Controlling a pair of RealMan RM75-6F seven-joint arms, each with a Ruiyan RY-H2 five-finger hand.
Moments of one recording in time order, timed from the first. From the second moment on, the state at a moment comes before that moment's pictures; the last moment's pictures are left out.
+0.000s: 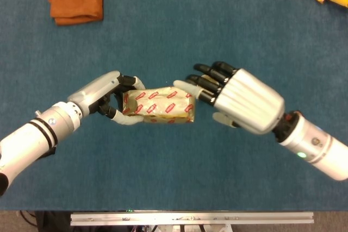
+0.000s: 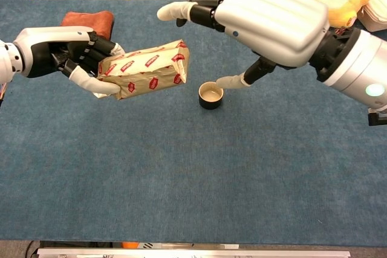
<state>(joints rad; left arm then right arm) -0.77 -0.92 -0.18 -2.06 1.08 0.51 -0.56 0.64 -1.28 0.19 -1.95 -1.73 1.00 -0.43</state>
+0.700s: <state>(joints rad) -0.81 -0.91 -0.22 -2.08 0.99 0.44 -0.56 0.74 -1.36 0.20 -1.95 -1.68 0.96 -0.47</state>
